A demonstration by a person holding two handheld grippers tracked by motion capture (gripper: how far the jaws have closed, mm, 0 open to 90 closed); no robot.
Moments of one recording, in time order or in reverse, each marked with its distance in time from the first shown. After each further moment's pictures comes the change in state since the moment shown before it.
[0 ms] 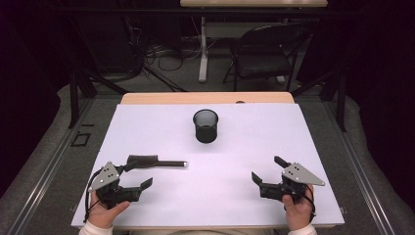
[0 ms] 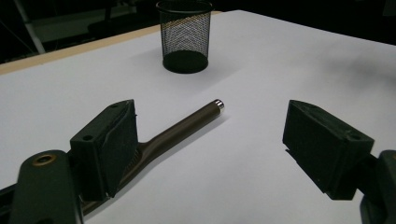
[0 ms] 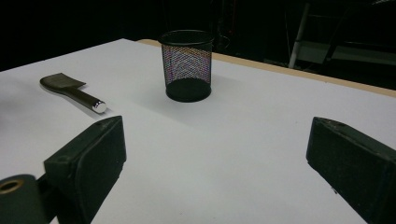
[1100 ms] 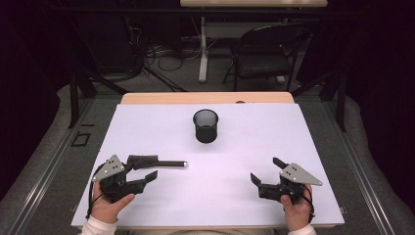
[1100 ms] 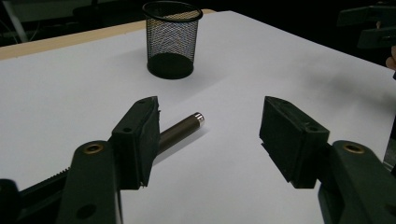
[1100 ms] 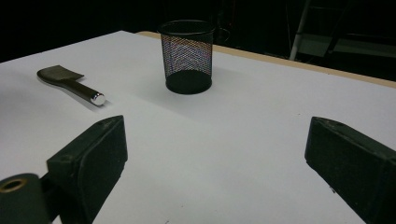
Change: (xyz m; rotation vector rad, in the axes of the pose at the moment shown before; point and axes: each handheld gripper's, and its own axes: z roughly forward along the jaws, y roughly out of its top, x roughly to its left) left arm -0.008 0.029 0.005 0.036 -0.019 -0.070; right arm 0.001 -0.004 0.004 0.025 -0.003 0.000
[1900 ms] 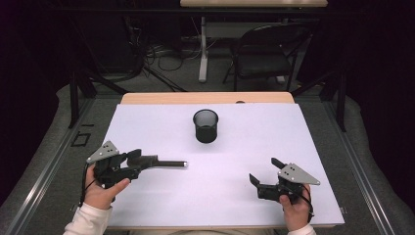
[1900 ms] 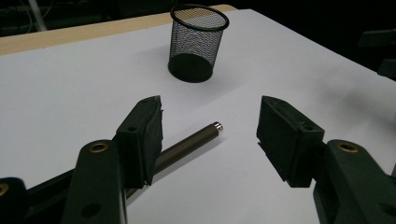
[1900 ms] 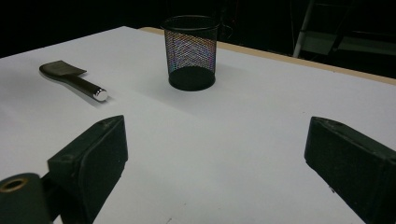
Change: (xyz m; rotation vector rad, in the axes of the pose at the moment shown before) left arm 0.019 0.033 -0.004 0.064 0.038 -0.085; right arm 0.002 -0.001 0.002 0.018 0.011 -0.008
